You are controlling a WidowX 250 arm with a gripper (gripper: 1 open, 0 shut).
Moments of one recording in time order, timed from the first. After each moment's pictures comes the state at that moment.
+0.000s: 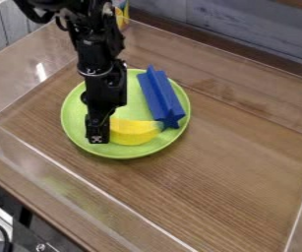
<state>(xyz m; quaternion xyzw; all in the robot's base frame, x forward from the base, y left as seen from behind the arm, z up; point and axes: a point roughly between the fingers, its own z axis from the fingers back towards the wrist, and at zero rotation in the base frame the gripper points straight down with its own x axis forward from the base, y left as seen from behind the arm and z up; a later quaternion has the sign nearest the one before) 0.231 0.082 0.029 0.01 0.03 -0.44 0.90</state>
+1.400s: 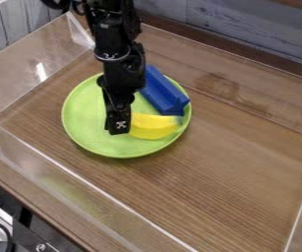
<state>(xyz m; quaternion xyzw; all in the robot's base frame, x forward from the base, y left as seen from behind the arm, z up) 0.253 0.070 0.043 0.01 0.00 -0.37 0.93</state>
